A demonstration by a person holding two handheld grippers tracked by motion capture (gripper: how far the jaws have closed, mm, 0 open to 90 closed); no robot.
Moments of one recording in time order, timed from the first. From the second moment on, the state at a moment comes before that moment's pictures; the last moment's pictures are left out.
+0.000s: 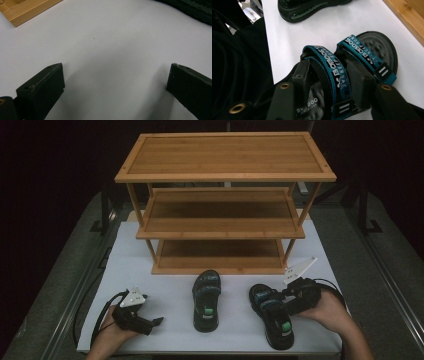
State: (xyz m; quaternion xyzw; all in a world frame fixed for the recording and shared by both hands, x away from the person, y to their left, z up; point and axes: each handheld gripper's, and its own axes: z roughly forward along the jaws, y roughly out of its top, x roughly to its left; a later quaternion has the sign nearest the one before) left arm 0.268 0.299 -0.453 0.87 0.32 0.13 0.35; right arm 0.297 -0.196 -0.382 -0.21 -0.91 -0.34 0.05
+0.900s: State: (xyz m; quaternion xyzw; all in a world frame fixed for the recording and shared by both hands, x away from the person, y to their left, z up) left arm 0.268 0.299 -0.453 0.87 0.32 0.13 0.35; right arm 0.296 -0.192 -0.369 -0.22 -0.91 -0.36 0.01
